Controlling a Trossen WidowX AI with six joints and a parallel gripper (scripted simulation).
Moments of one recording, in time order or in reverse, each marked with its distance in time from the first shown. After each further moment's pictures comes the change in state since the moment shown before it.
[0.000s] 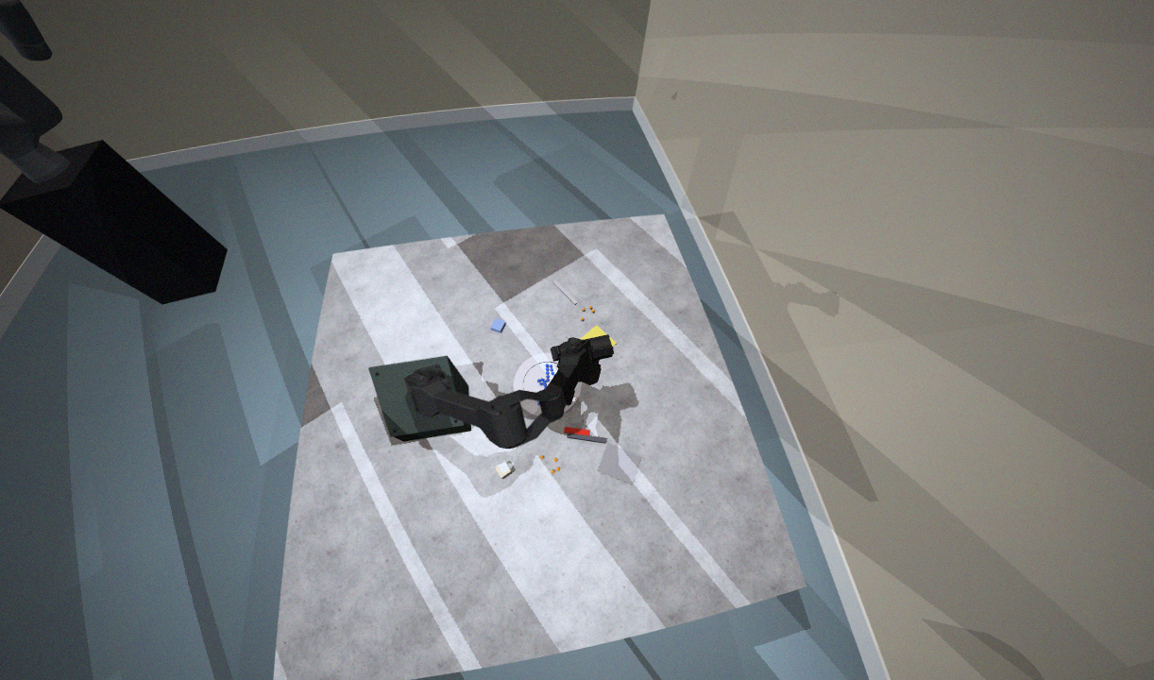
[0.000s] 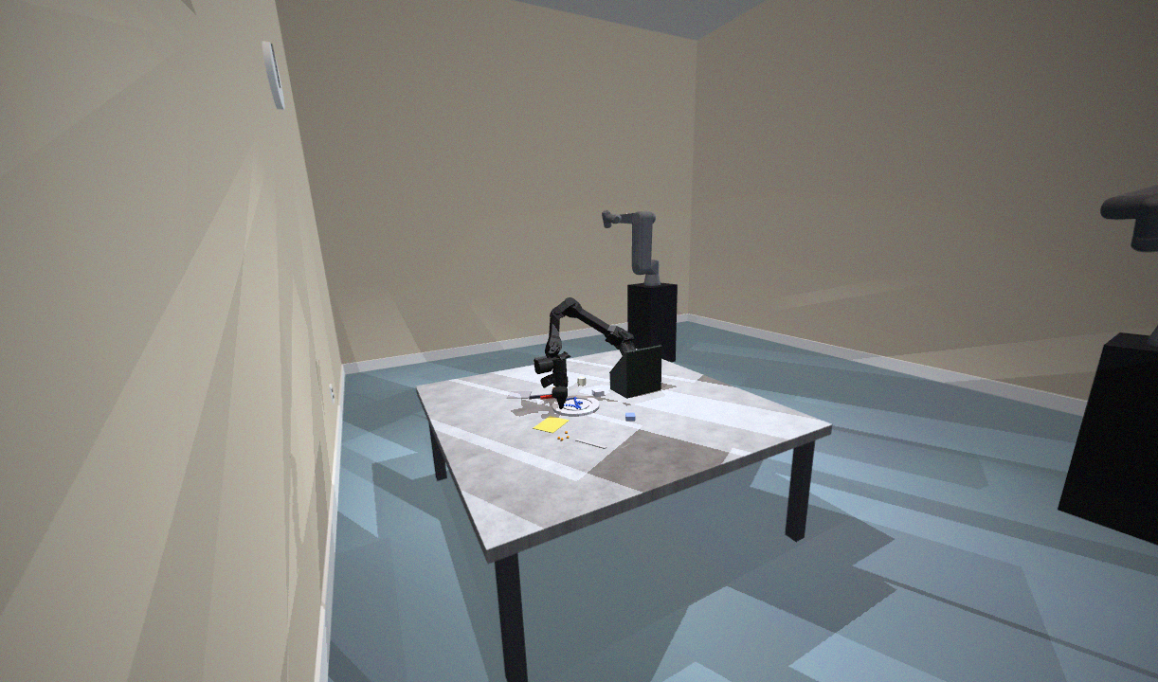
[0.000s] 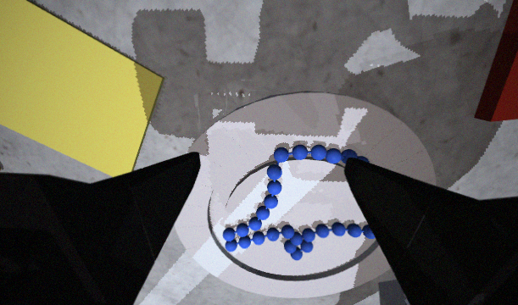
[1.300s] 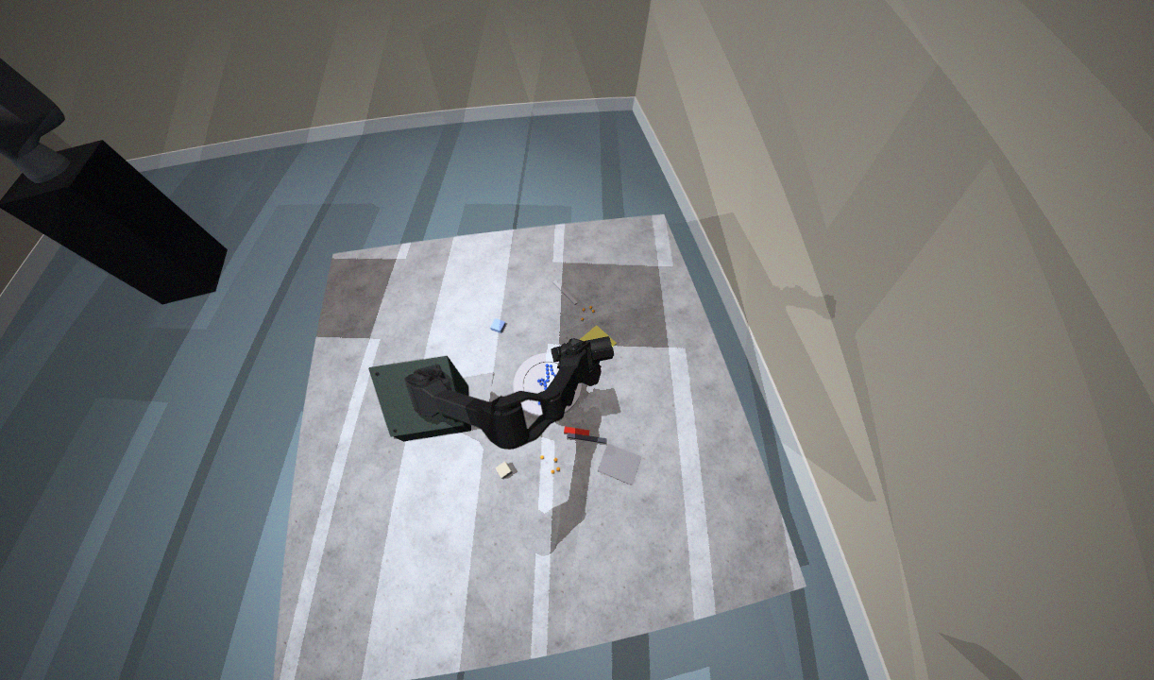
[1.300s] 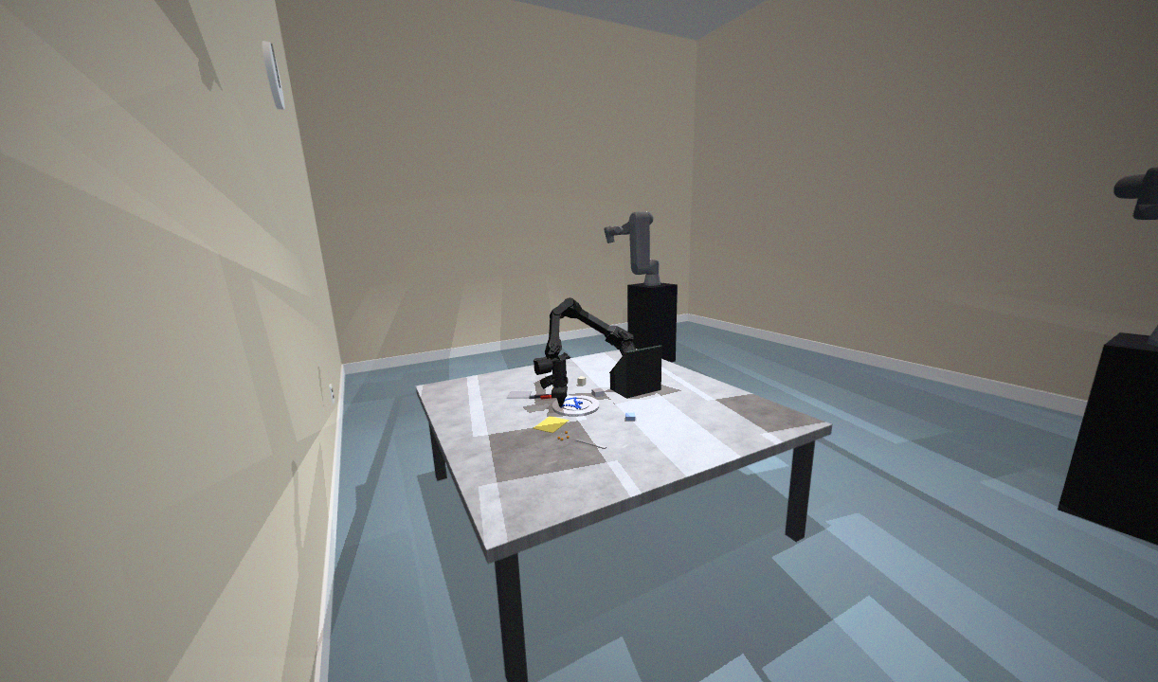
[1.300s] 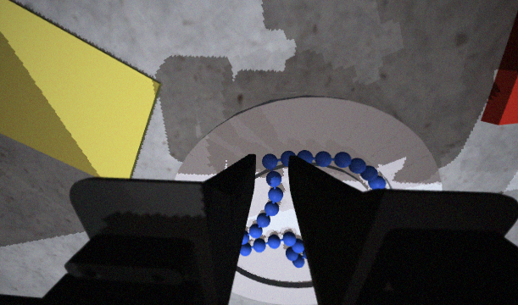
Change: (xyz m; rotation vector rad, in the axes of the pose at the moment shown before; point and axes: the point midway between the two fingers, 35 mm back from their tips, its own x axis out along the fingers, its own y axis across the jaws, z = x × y) arm 0.005 0.000 0.002 0.010 -0.004 0.003
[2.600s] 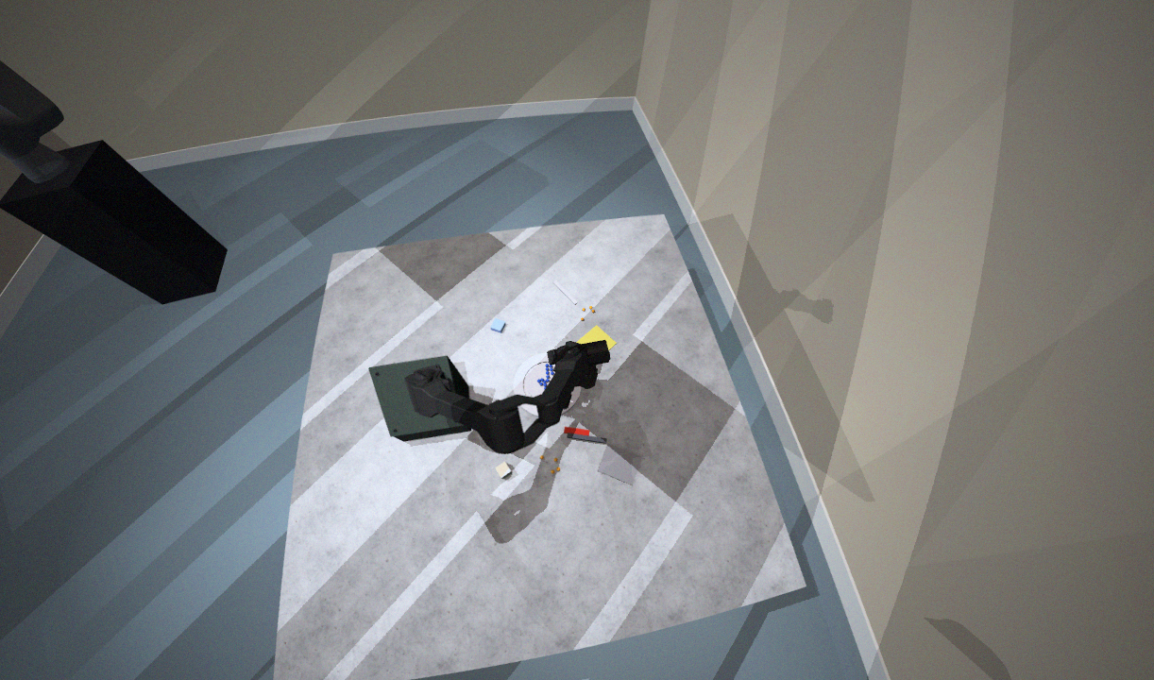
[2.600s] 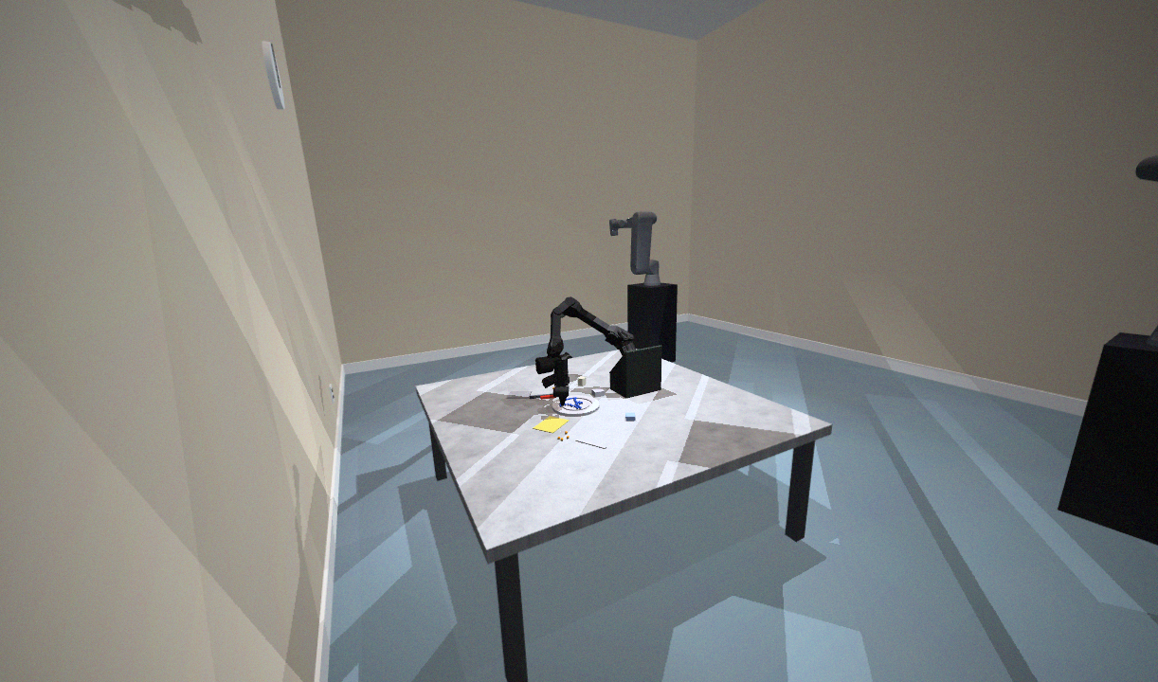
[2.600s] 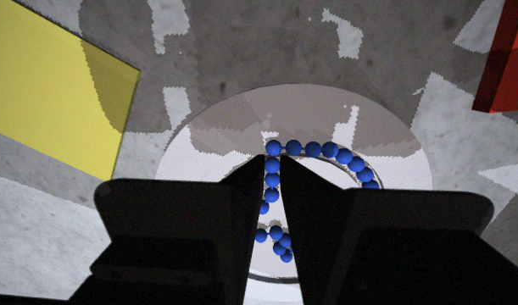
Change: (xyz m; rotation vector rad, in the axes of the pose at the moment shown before) arm 0.001 -0.010 -0.007 -0.001 0.002 -0.001
